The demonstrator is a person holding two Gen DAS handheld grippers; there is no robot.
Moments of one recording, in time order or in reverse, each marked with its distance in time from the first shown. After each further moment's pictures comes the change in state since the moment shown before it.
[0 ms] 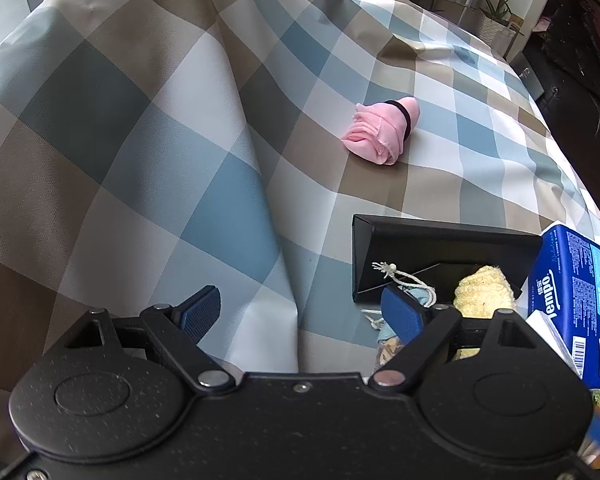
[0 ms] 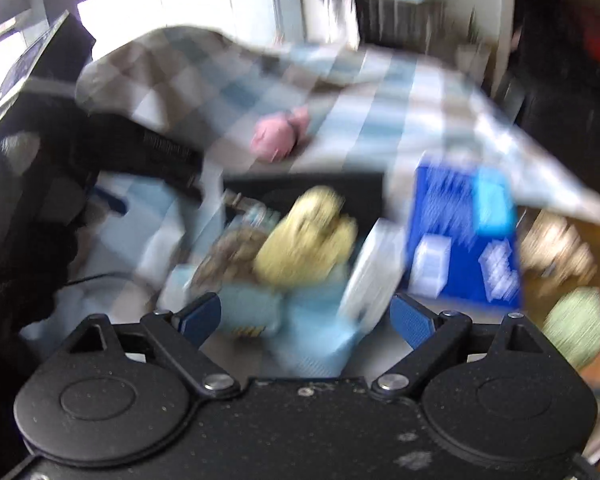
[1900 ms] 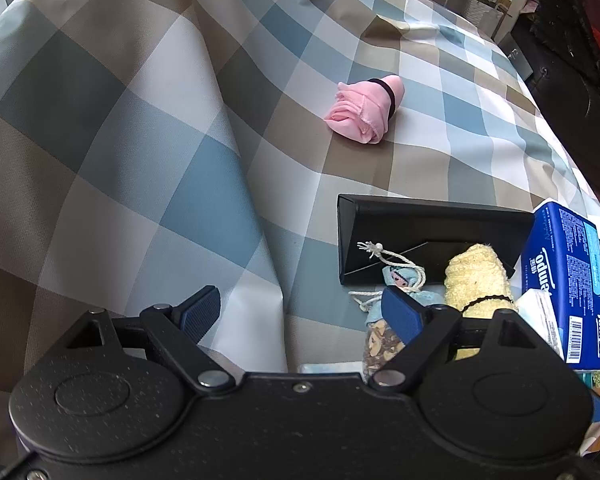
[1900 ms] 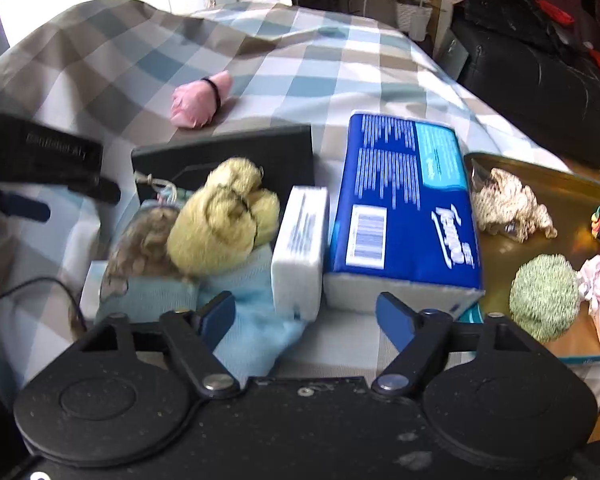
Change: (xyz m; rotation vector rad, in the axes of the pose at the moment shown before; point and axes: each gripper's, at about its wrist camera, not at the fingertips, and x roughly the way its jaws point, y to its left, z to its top) left arm 0.004 -0.008 -0.005 0.032 0.043 -0.022; right arm 0.037 -0.022 0.004 0.125 0.149 -0.136
